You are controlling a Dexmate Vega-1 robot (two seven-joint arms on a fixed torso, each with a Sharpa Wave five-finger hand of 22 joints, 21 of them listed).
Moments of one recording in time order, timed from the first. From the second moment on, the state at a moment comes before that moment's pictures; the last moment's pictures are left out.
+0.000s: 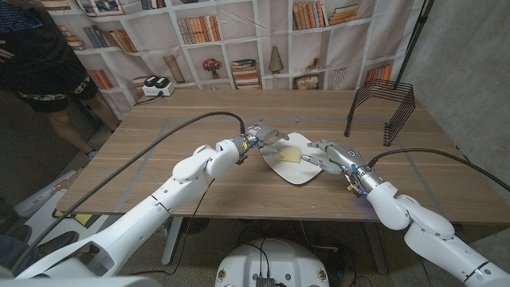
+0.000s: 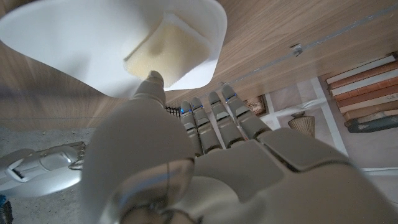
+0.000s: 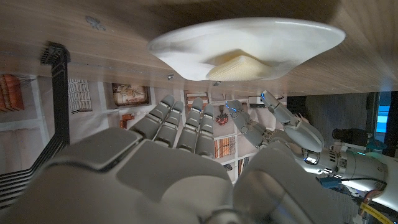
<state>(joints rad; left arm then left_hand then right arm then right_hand) 0.85 0.55 0.59 -1.81 0.87 -0.05 -0.21 1.08 0.10 0.17 -0.04 0.19 0.45 -0.04 0.19 0.20 0.47 -0.10 0.18 0.21 0.41 -0.04 0.18 0.20 0.31 -0.01 0.35 0.19 -1.38 -0.73 -0.21 -1.91 -0.68 0.12 -0.20 0.27 0.05 0.06 0.00 0.22 0.36 -0.05 0.20 0.18 0.36 -0.06 0.22 0.18 0.22 -0.04 0.18 0.18 0.20 -0.04 0.20 0.18</state>
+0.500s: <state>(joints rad) 0.83 0.54 0.59 -1.82 0.87 -0.05 -0.23 0.96 0.09 0.12 0.01 0.19 0.43 -0.06 0.20 0.20 0.44 -0.11 0.19 0.20 0.36 -0.04 0.19 0.20 0.24 0.01 0.31 0.19 -1.38 -0.73 -0.20 -1.92 -0.68 0.12 -0.20 0.27 0.05 0.06 0.00 0.22 0.36 -0.05 0.20 0.18 0.36 -0.06 0.22 0.18 0.22 -0.04 0.18 0.18 0.19 -0.04 0.20 0.18</state>
